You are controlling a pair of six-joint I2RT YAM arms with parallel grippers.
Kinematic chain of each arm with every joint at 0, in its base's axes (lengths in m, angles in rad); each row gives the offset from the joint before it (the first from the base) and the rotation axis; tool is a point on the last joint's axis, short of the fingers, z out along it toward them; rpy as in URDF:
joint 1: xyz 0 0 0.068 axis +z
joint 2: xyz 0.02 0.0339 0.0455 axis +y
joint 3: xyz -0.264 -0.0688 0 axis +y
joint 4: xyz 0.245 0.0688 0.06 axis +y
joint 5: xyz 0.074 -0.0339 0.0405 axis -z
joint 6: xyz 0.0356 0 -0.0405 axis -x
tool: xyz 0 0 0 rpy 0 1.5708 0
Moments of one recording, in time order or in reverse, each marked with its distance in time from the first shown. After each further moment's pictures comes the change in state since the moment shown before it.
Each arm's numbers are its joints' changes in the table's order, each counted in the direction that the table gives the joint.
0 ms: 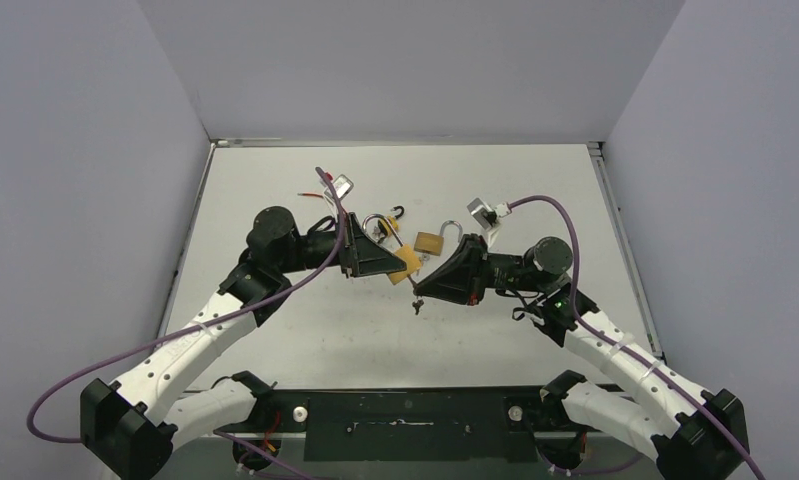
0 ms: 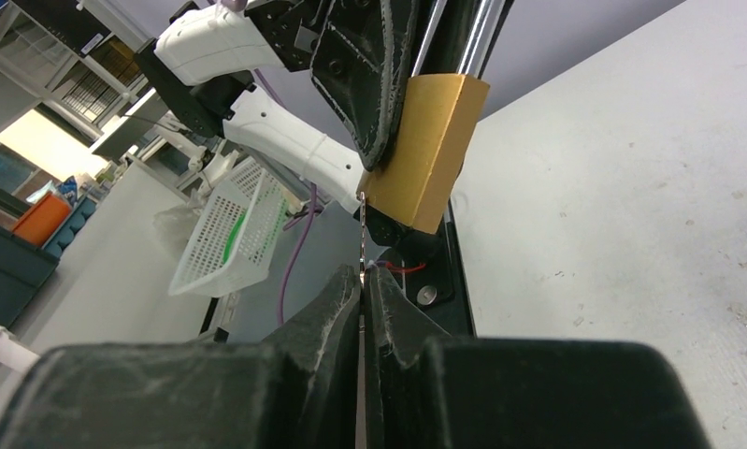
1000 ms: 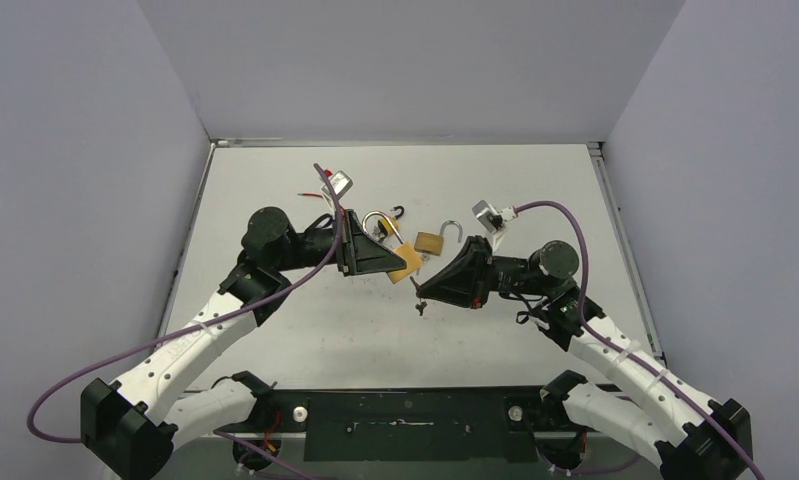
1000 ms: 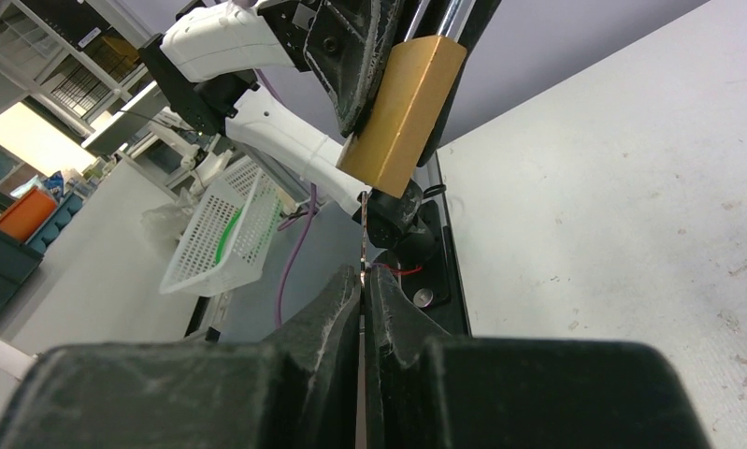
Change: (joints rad) left arm 0.006 0.005 0.000 -0.106 0.047 0.107; right arm 0.015 -0.048 0.000 0.032 0.008 0.026
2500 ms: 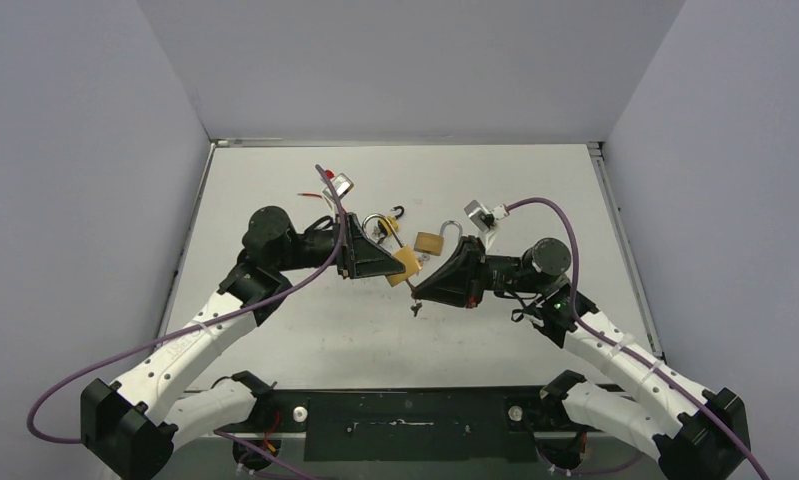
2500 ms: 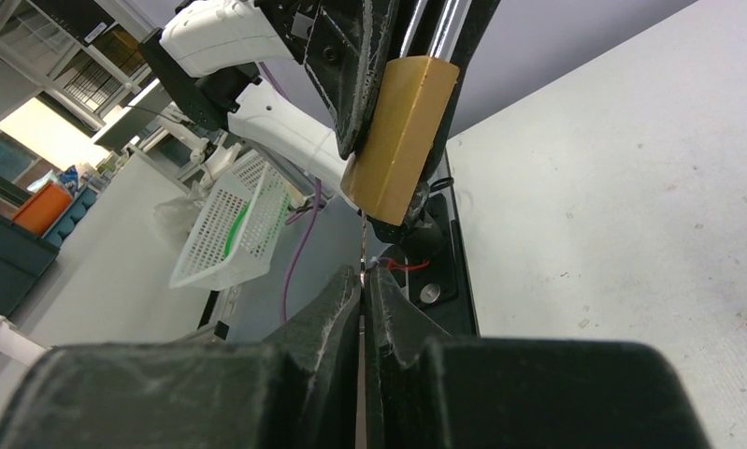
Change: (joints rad) left arm 0.002 0.000 0.000 0.031 0.027 -0.095; right arm 0.017 0.039 -0.004 -0.024 -0.005 -0.008
